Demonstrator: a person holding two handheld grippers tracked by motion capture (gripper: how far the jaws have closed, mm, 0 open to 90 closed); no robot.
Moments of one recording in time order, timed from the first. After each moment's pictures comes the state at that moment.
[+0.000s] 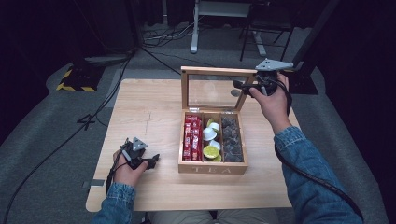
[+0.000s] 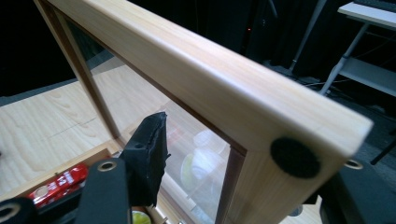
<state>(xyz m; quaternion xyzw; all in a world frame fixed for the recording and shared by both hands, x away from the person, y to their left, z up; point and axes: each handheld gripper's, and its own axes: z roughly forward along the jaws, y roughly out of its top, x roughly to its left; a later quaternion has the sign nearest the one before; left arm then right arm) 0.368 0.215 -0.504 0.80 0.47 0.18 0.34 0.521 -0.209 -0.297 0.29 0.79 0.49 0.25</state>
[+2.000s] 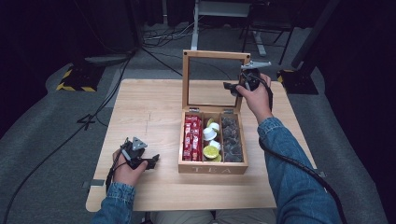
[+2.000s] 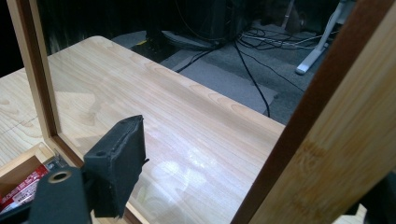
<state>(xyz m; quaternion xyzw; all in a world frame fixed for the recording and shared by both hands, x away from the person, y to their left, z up) 0.370 0.217 -0.504 0.80 0.47 0.18 0.34 0.592 -0.190 -0.357 0.37 0.79 0.45 0.21</state>
